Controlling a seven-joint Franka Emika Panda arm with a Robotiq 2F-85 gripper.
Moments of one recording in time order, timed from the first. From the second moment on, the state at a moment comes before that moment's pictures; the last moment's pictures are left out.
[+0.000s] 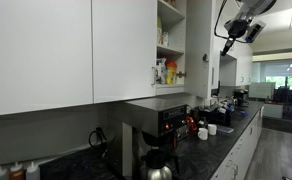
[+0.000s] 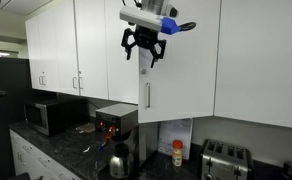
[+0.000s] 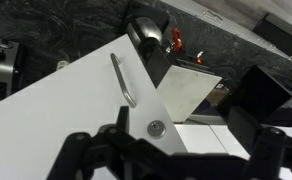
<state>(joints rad) -0.33 -0.04 -0.39 -1.65 0.51 1.46 -1.25</state>
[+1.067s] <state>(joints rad) -0.30 -0.47 -0.40 -1.89 0.15 1.42 -1.21</state>
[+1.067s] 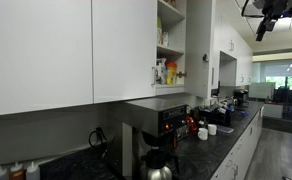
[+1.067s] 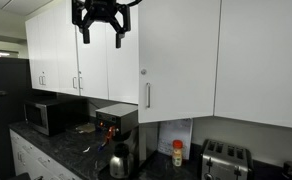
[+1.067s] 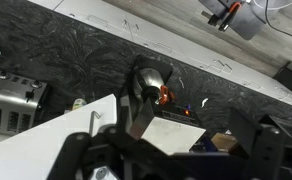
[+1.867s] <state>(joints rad) -0.24 -0.68 -0.25 -2.17 0.11 1.72 -0.68</state>
